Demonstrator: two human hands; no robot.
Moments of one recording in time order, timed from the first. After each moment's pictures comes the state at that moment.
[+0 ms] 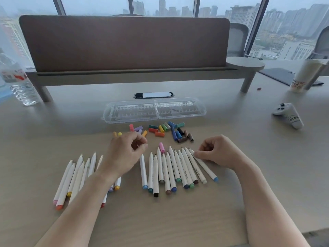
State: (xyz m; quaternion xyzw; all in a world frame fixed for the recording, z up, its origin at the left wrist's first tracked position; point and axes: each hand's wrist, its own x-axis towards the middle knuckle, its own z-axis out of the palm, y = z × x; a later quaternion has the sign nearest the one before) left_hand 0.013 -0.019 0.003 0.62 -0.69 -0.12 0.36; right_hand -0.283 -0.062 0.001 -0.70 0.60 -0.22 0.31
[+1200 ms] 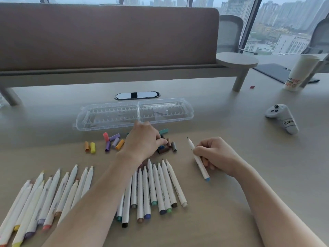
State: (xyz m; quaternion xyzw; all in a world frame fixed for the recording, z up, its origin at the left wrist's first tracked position) left_hand -0.088 -0.121 0.012 0.65 -0.74 -0.07 0.13; right_hand -0.314 -0.091 0.013 -0.60 0.61 -0.25 0.45
